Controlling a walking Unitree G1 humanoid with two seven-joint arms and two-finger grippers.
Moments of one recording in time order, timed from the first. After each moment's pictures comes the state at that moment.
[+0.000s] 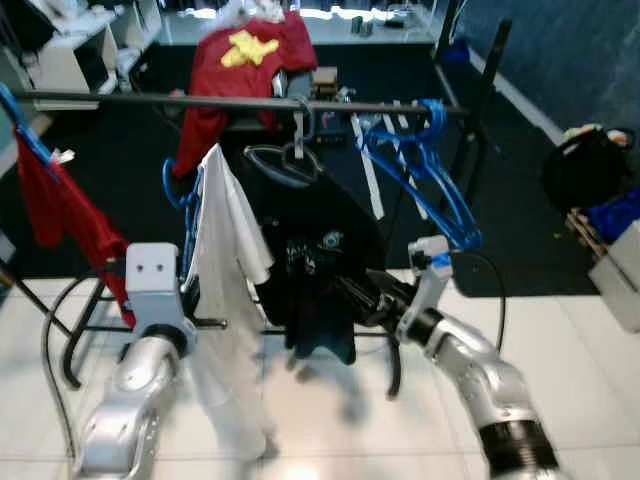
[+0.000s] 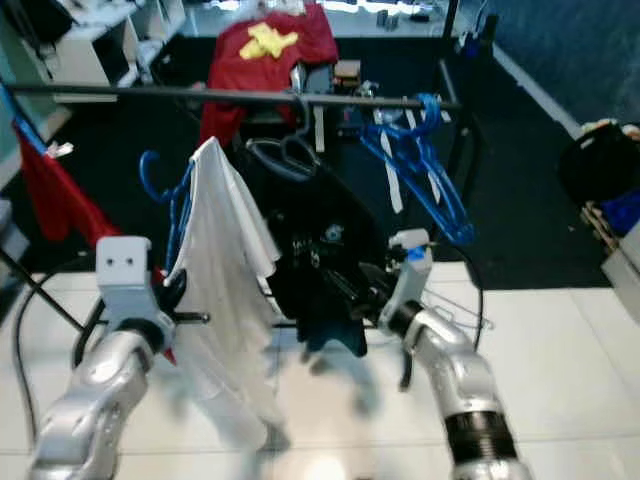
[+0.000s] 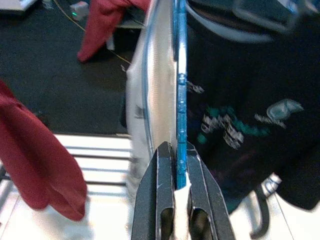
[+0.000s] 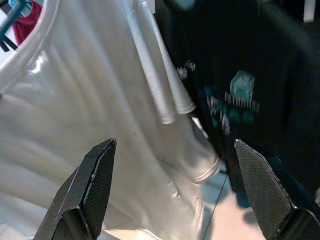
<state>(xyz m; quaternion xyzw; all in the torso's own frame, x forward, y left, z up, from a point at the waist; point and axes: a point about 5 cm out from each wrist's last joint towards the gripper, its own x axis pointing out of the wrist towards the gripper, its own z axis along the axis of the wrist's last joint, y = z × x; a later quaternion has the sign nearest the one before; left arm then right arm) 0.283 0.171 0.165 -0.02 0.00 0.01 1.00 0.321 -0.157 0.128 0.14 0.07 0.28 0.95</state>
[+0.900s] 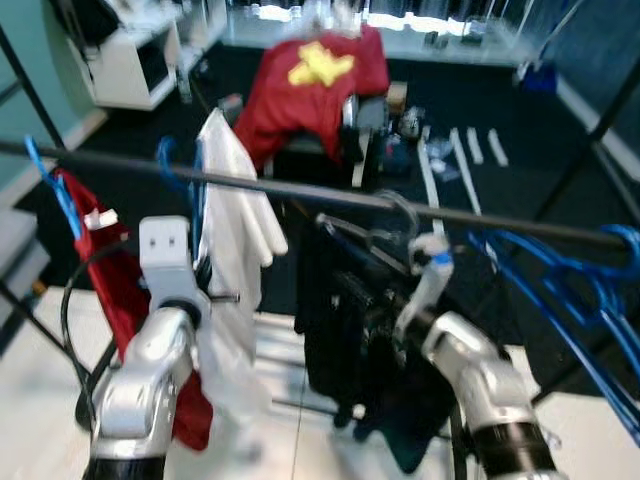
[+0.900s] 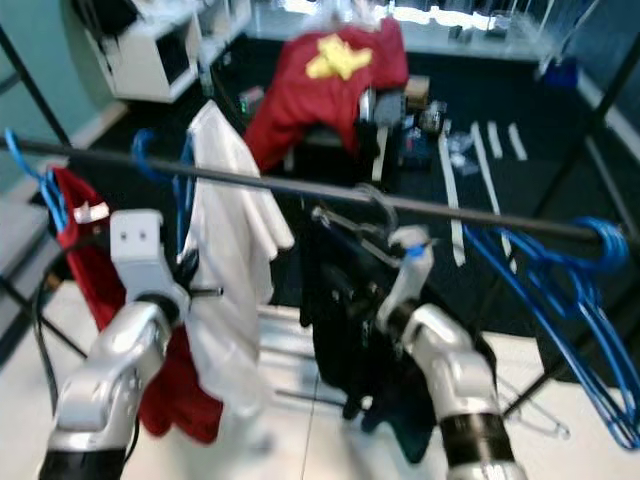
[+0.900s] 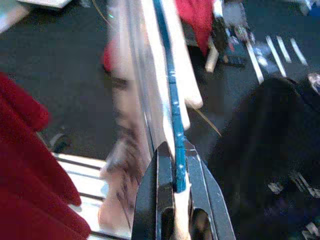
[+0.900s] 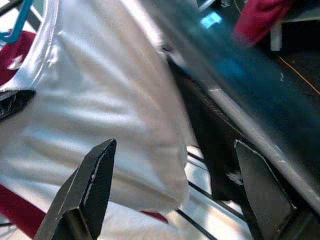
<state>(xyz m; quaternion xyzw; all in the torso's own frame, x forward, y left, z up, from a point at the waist) 0.300 0.156 0.170 -0.04 0.02 0.00 1.00 0.323 -0.142 0.134 0.14 0.06 0.30 0.94</state>
